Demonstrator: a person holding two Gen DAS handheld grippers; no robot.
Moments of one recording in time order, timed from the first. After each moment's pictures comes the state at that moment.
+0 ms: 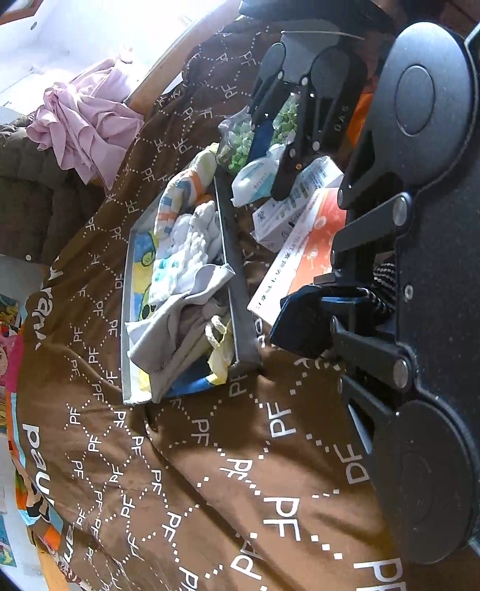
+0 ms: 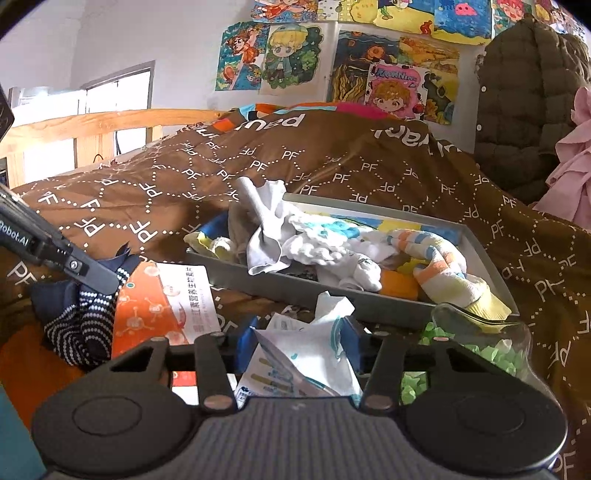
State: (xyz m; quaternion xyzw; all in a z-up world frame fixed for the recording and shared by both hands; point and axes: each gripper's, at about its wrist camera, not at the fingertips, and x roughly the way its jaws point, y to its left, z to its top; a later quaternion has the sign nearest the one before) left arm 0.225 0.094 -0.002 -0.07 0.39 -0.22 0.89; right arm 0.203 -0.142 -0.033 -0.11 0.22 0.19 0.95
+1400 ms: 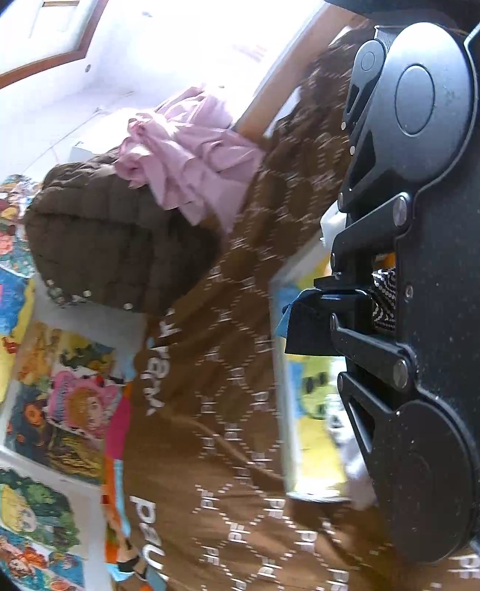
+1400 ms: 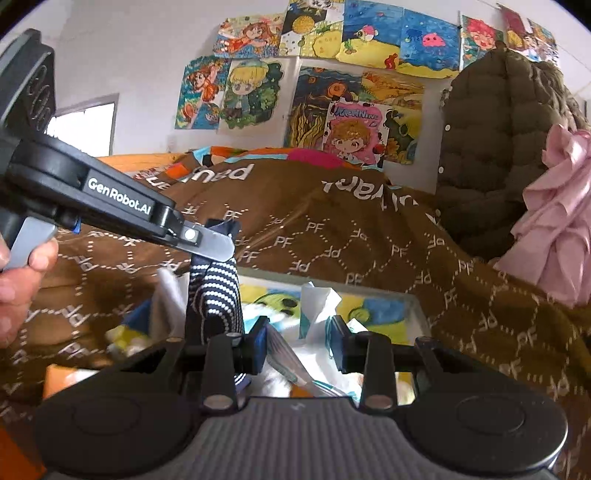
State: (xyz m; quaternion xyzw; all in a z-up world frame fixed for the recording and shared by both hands) left arm 0.345 0.005 0.068 -0.10 0.23 -0.26 0.93; right arm 0.279 -0.169 0.036 -0.10 0.17 0.14 0.97
